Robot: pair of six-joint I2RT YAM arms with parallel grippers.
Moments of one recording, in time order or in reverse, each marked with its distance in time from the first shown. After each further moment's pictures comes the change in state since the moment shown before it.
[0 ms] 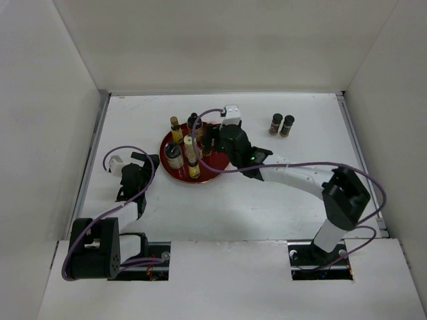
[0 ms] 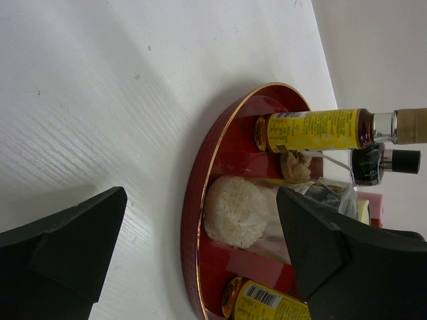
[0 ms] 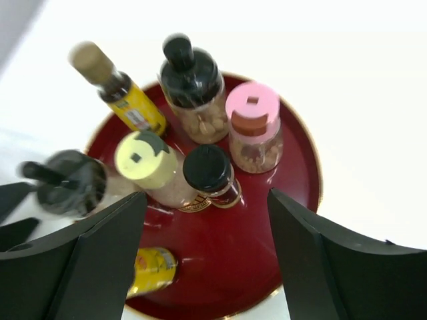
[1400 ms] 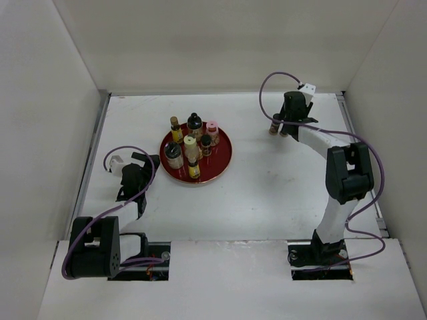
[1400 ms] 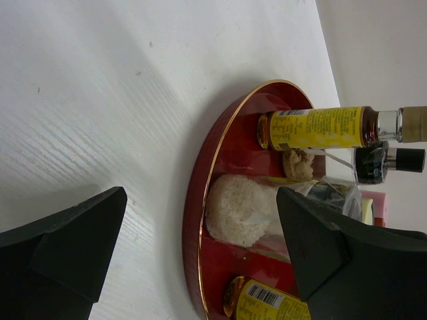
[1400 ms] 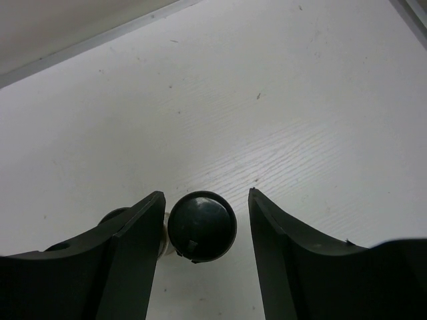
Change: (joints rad) left arm -0.002 0.010 0.000 0.003 0.003 0.000; right arm -0.669 0.124 0.080 -0.126 0.053 -0.018
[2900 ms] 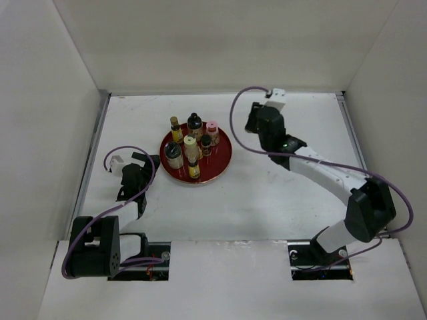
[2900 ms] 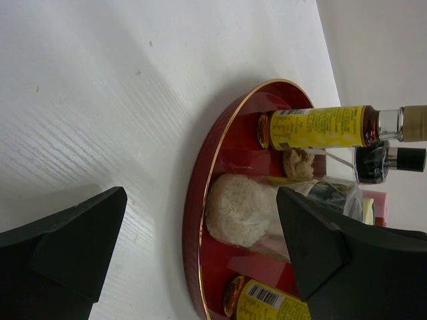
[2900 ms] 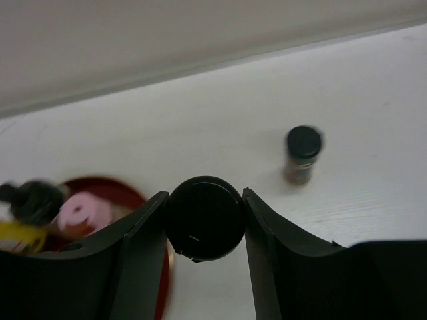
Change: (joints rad) left arm -0.004 0.005 0.000 0.003 0.000 0.000; right arm 0.353 -0.386 -0.173 0.032 0.053 0.020
